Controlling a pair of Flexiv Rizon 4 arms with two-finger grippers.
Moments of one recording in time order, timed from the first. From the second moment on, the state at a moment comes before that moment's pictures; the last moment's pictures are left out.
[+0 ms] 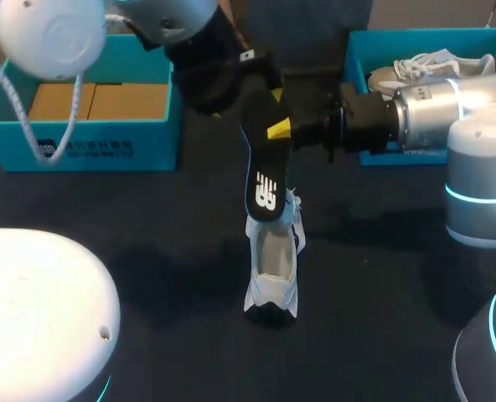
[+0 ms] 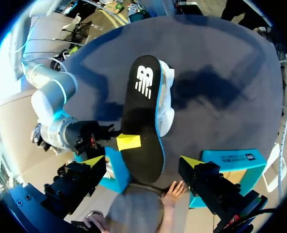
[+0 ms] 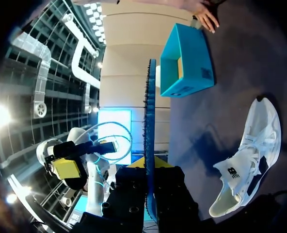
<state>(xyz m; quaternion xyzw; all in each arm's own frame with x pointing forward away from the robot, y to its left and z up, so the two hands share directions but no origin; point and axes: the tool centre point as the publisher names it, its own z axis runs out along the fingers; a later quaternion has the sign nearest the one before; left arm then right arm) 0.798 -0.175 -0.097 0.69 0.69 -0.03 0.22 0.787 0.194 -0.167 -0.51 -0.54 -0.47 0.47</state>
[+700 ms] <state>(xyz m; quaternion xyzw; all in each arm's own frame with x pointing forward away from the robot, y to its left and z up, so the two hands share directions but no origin) 0.801 -0.204 -0.090 0.66 0.74 -0.01 0.13 0.789 0.196 -0.167 -0.51 -0.54 -0.47 0.47</state>
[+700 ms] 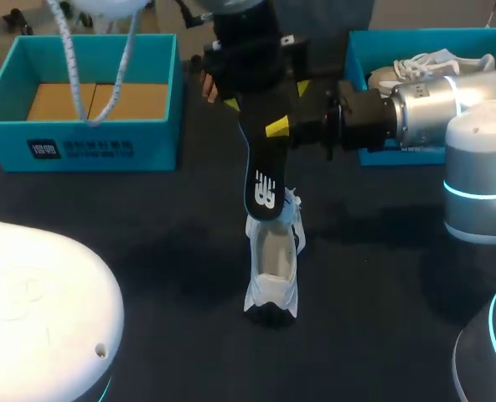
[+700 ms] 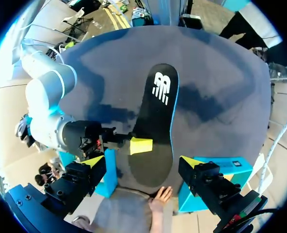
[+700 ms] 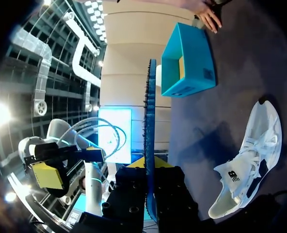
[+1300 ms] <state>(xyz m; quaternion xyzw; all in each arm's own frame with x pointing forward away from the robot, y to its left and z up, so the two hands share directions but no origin) 0.812 -0.204 -0.093 0.67 0.75 0.03 0.03 0.786 0.194 -0.166 -0.51 -0.54 -0.48 0.47</state>
